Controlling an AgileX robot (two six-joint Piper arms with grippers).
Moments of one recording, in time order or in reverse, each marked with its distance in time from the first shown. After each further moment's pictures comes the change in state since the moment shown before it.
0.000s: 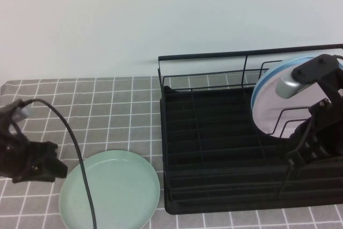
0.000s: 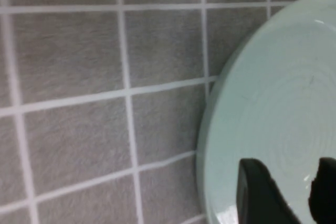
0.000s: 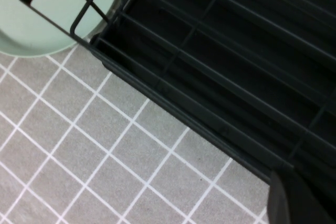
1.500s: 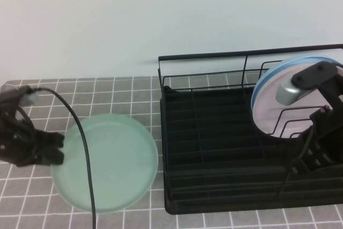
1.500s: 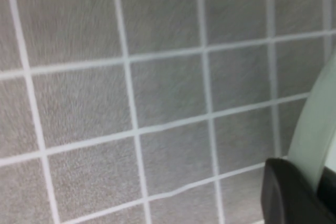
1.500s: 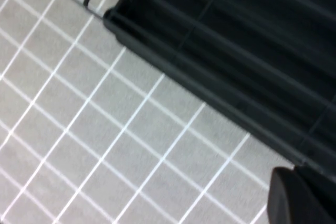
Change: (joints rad) right arm 0.000 0.000 0.000 0.010 0.060 0.003; left arm -0.081 -0.088 -0.034 0.113 -0.098 -0.112
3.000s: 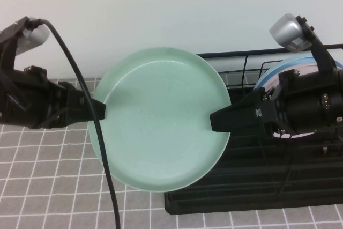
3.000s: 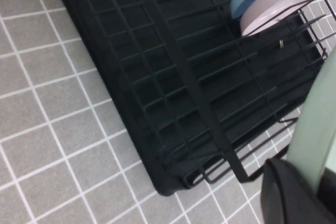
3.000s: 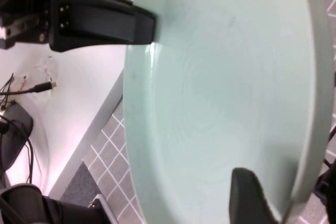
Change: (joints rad) right arm 0.000 0.013 0.000 0.760 -0.065 -0.309; left arm -0.161 -0.320 -0.087 -0.266 0.207 0.010
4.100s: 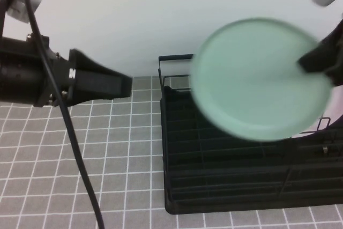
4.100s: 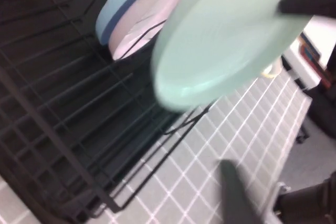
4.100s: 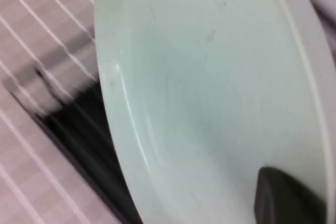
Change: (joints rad) right arm -0.111 0.000 -0.377 -0.766 0.163 0.059; left arm 0.002 0.000 -0.110 -0.209 0.240 0.132
